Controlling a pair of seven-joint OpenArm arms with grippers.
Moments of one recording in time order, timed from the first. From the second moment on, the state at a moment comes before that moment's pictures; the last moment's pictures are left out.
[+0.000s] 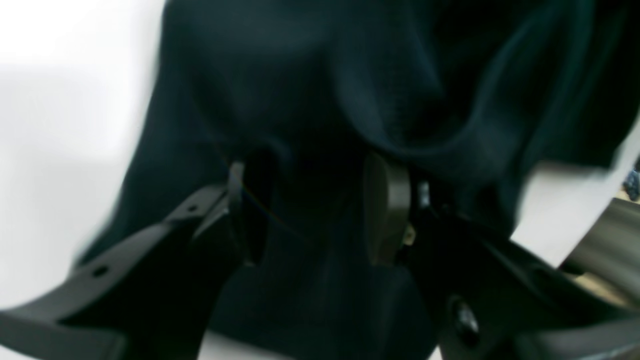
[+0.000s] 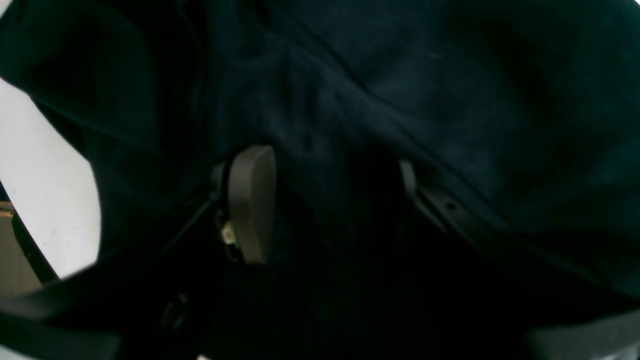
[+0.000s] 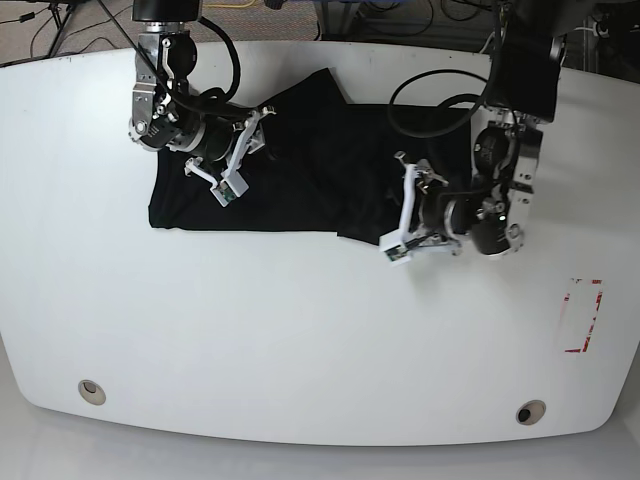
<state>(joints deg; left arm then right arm) -15.9 -10.6 14.1 86.1 -36.6 -41.9 82.9 -10.0 6.6 7.5 92.2 26.1 40.4 -55.7</state>
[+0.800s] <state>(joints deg) -20.3 -5.7 16.2 93.5 -37.8 -41.9 82.2 -10.2 6.4 7.5 92.3 26.1 40.4 -55.6</state>
